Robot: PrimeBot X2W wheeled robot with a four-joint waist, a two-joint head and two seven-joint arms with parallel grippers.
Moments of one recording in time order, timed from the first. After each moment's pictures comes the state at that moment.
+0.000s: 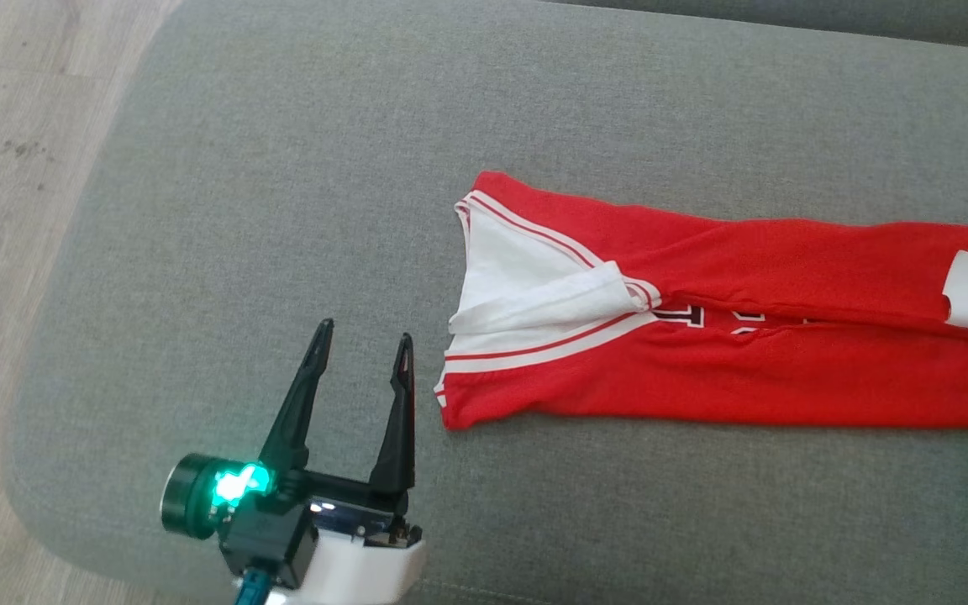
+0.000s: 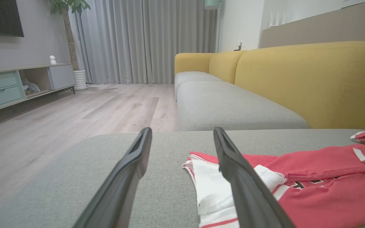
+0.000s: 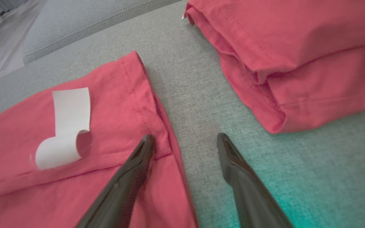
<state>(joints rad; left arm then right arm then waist) -0.08 0.23 -0.58 -0.11 -0.27 0.30 -0.26 -0.28 -0.34 -0.28 0.71 0.46 0.12 0.09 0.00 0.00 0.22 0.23</state>
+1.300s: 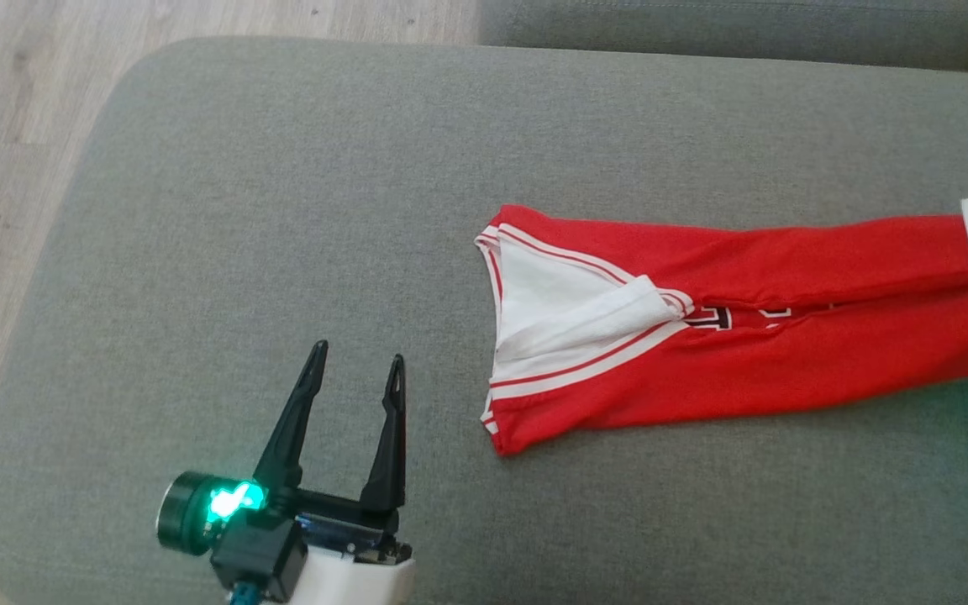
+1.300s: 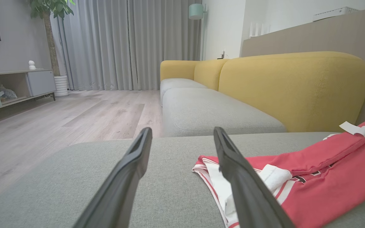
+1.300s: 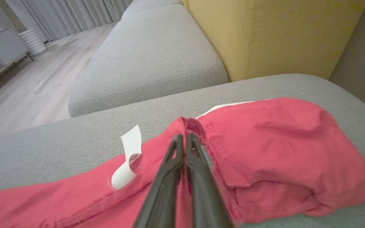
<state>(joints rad) 0.03 0.08 -0.38 -0.07 -0.11 0.10 -0.26 -0.29 -0.50 -0.16 0.46 0.59 0.12 0.21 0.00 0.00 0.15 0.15</state>
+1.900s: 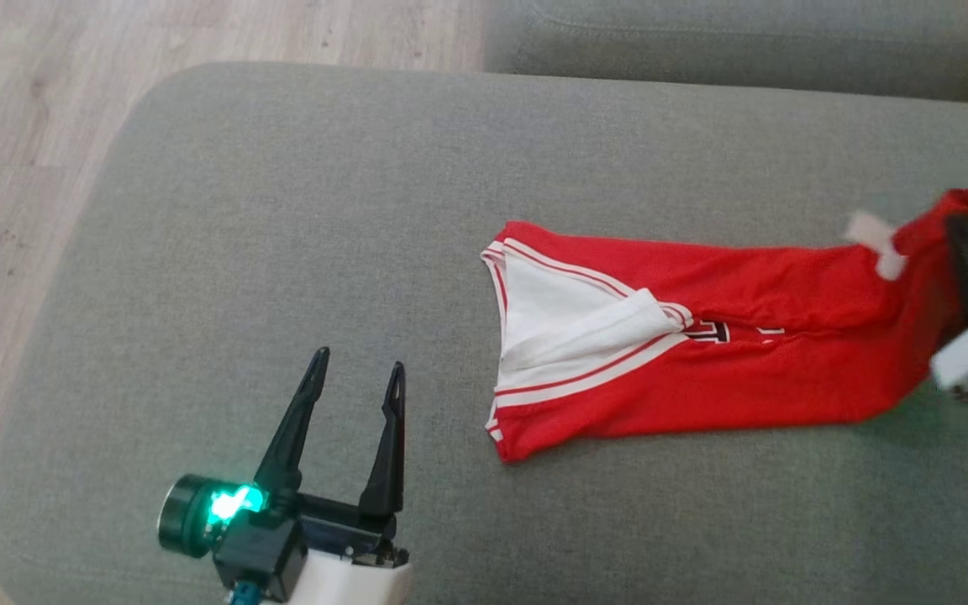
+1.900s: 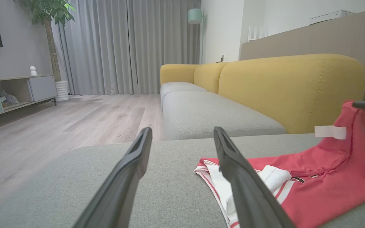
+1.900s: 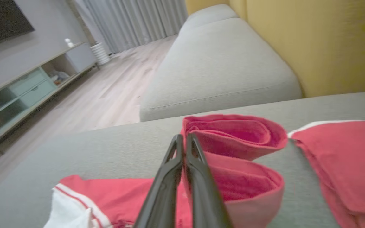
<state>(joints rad) 0.03 0.07 -0.35 -0.03 -0.09 0.06 -0.26 -0.26 -0.35 -0.06 0.23 0.59 0.12 0.25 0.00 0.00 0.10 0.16</state>
